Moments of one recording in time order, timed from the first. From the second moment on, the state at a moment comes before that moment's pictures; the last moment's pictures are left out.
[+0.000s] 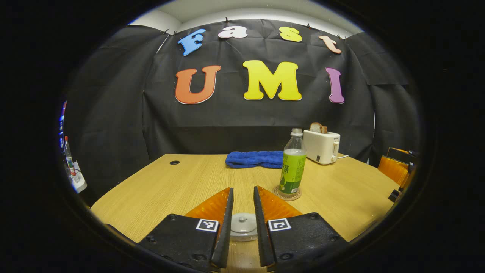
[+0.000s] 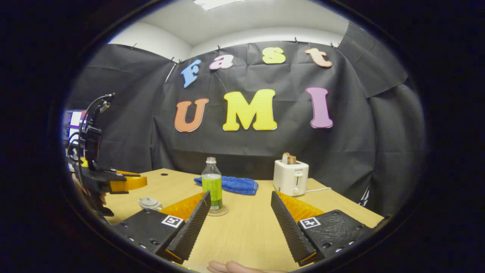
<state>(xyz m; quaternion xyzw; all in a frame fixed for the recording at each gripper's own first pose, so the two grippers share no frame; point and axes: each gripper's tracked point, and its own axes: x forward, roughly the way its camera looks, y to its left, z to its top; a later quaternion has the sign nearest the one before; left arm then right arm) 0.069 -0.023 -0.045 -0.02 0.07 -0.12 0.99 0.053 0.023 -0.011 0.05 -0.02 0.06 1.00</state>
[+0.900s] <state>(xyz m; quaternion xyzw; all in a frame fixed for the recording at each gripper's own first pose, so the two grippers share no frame) -0.061 -0.025 0.046 -0.04 -0.01 -0.11 0.99 -0.048 -0.033 0.054 0.04 -0.04 -0.03 1.00</state>
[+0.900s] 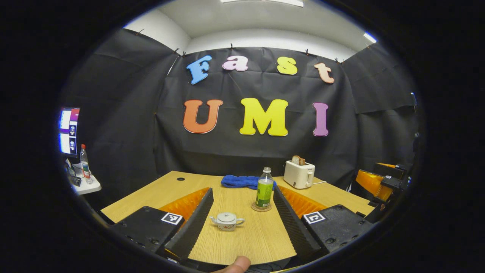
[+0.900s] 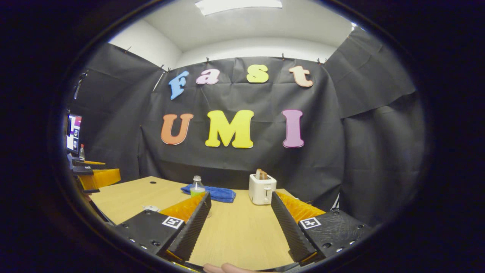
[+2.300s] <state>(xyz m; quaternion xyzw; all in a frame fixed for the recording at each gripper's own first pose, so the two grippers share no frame) -0.042 -0.018 0.025 -0.05 -0.01 -0.10 0.99 -0.026 -0.001 0.029 0.02 -0.01 0.00 1.00</state>
